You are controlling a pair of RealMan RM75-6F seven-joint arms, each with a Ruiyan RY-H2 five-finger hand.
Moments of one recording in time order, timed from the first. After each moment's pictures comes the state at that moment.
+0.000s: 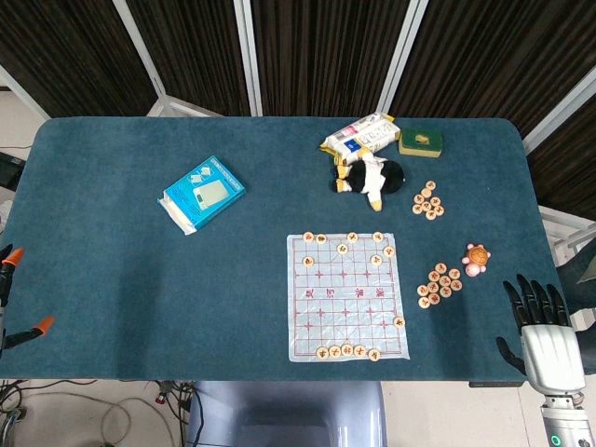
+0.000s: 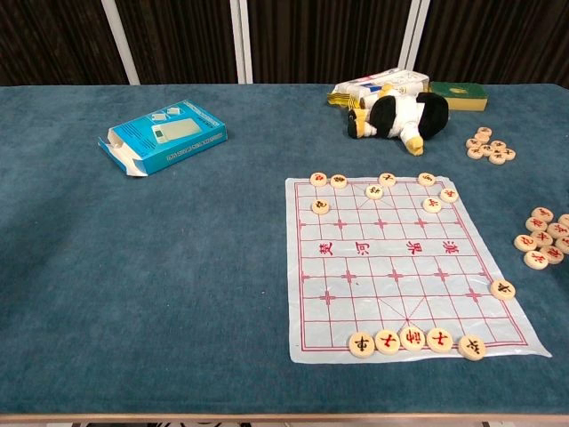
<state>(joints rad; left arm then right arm) -0.05 -1.09 -0.08 -1.70 1.46 1.55 0.06 0.01 -1.21 0.04 -1.61 -1.58 1.58 -0.23</state>
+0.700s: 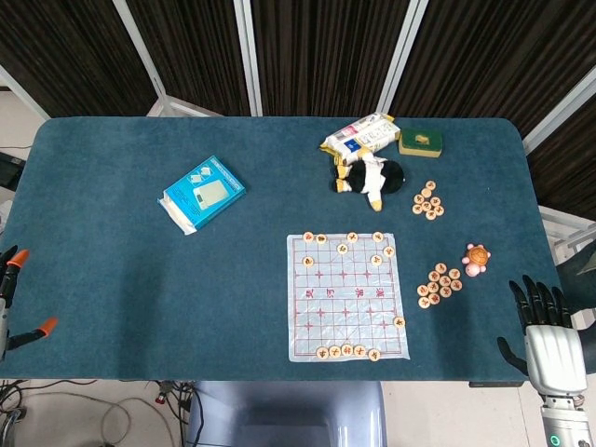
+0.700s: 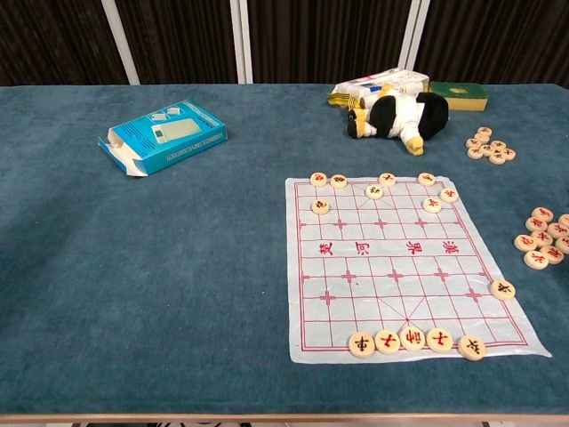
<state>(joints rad) -0.05 -1.09 -0.07 -1.70 1.48 1.55 0.06 0.00 -1.21 0.05 -1.64 -1.53 1.58 -0.24</state>
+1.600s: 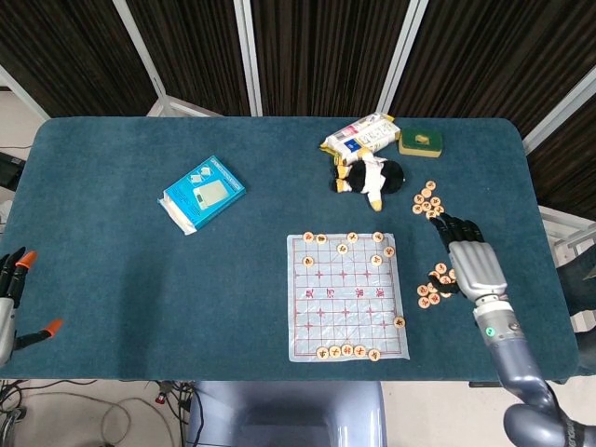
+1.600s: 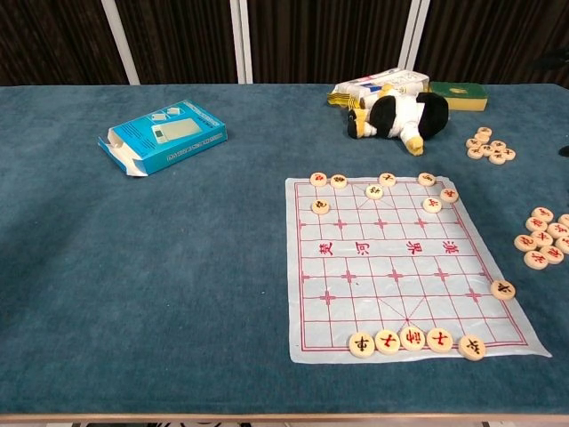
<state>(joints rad) -0.06 -1.11 -0.07 -1.70 1.47 1.53 0.10 0.49 -1.14 0.28 -1.86 -0.92 1.05 -0.41</state>
